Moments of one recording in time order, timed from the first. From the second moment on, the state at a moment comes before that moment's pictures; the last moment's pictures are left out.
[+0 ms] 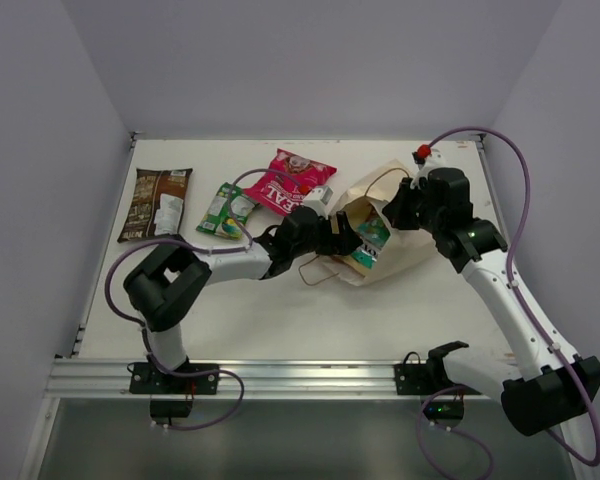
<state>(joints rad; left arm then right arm) -0.83 1.79 1.01 0.39 0.06 -0.71 0.31 1.10 1.10 -0.54 -0.08 0.35</state>
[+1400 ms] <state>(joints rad) -0.66 1.16 0.96 -0.10 0.10 -0.64 0.31 1.07 1.06 -0.53 0.03 0.39</state>
